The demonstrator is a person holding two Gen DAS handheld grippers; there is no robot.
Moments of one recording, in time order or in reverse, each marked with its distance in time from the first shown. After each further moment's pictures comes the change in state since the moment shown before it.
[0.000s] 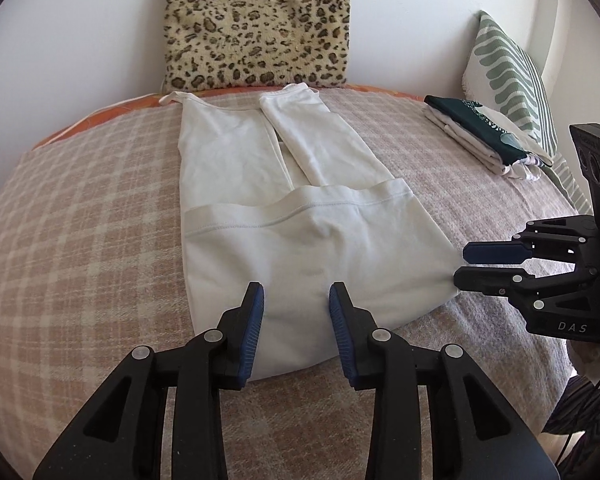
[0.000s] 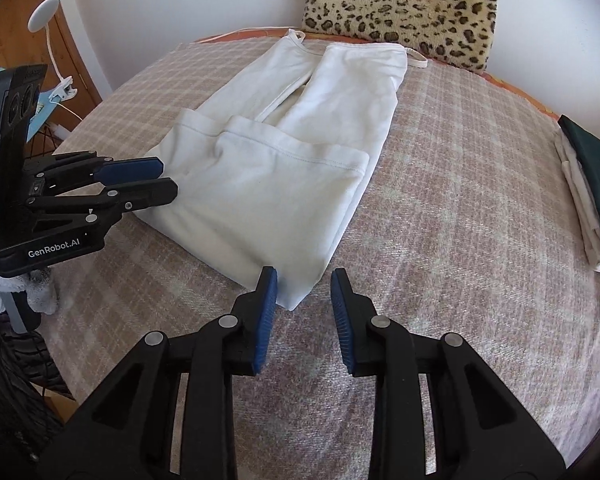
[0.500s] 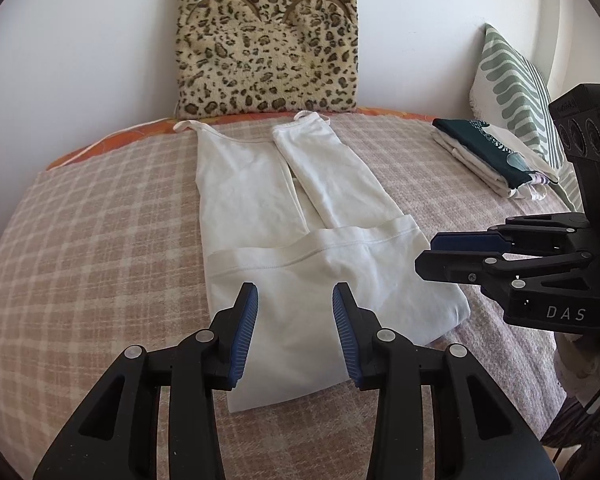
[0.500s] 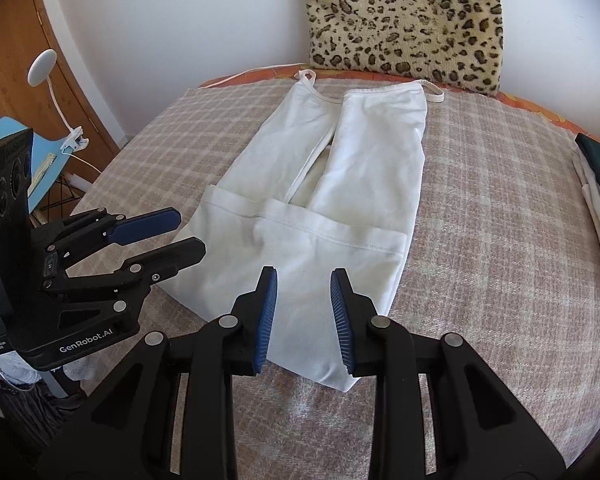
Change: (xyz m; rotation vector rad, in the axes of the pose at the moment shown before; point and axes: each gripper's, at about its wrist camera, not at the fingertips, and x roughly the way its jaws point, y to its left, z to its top) left arm -0.008 0.011 0.018 -0.028 -0.033 0.028; right arm 0.003 0.012 0.049 0.094 -0.076 0.089
